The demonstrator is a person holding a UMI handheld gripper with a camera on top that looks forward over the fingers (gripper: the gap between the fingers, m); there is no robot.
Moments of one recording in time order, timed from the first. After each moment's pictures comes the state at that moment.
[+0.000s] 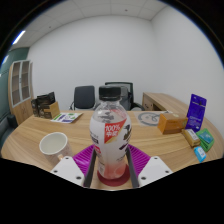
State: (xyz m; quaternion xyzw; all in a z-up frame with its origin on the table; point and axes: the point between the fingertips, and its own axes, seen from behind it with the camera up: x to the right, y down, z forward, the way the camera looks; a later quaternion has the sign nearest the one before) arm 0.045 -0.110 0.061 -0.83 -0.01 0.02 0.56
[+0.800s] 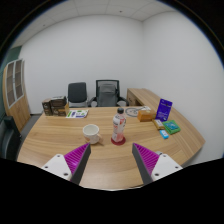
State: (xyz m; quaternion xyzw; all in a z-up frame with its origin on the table) arm -0.027 -0.372 0.223 -0.86 0.06 -0.05 0.50
